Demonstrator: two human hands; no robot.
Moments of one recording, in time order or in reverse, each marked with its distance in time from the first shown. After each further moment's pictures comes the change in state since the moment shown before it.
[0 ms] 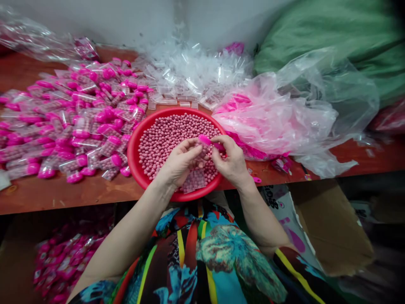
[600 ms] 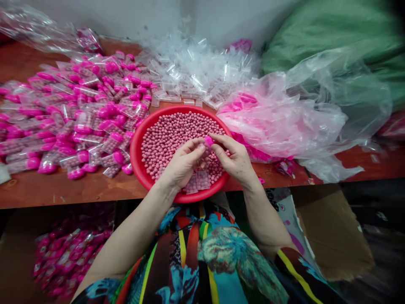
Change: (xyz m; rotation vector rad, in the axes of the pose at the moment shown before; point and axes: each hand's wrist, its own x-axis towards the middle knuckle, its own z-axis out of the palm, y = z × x) left_hand 0.000 -0.007 -0.007 -0.075 -0.015 0.047; right_hand 0.013 -0.001 -0.002 0.149 -0.135 0.059
